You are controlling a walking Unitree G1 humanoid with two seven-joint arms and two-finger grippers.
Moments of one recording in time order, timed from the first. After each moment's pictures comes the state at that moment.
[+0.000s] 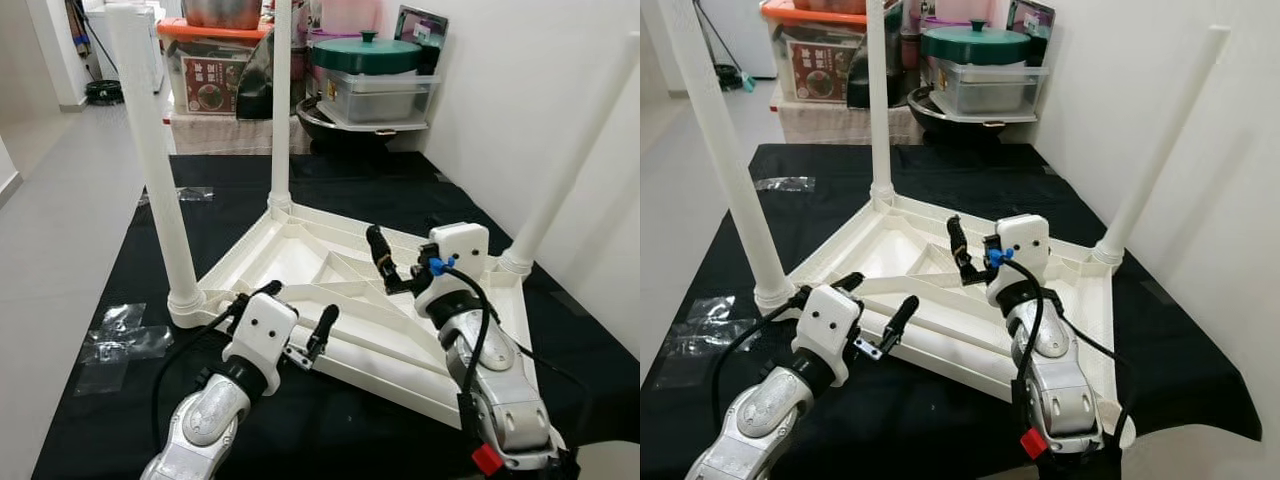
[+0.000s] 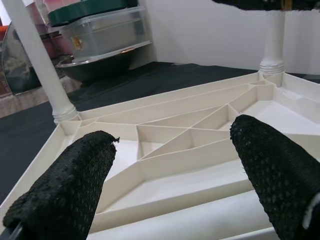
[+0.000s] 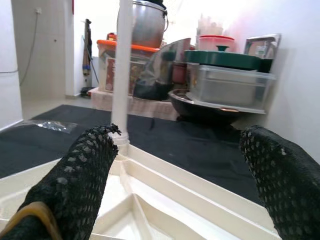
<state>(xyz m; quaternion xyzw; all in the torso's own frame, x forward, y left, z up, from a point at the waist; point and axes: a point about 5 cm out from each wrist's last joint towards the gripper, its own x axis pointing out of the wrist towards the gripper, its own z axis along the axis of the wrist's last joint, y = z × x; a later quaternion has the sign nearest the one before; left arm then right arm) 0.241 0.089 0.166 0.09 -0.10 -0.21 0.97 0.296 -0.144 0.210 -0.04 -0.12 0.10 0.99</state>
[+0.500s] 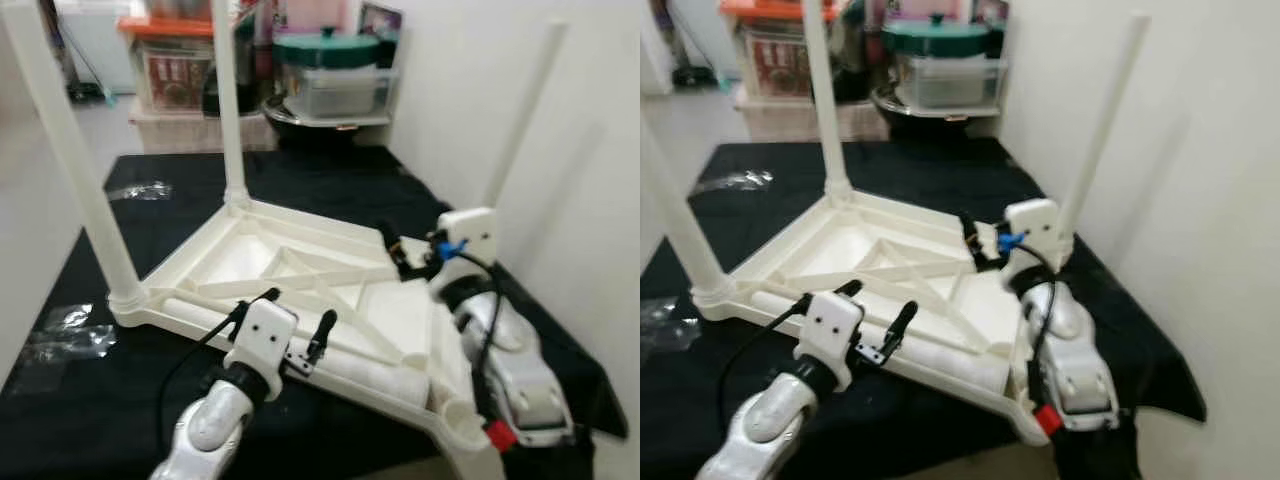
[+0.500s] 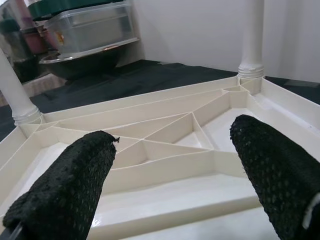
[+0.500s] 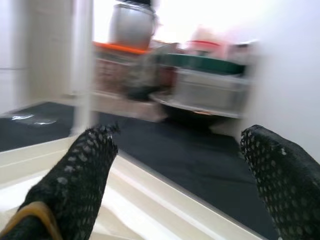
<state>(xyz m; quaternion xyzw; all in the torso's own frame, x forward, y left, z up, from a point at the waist) 0.240 0.093 0.159 0.09 -0.08 -0.19 0.97 0.315 -0.154 0.225 -0.05 -0.12 0.17 0.98</state>
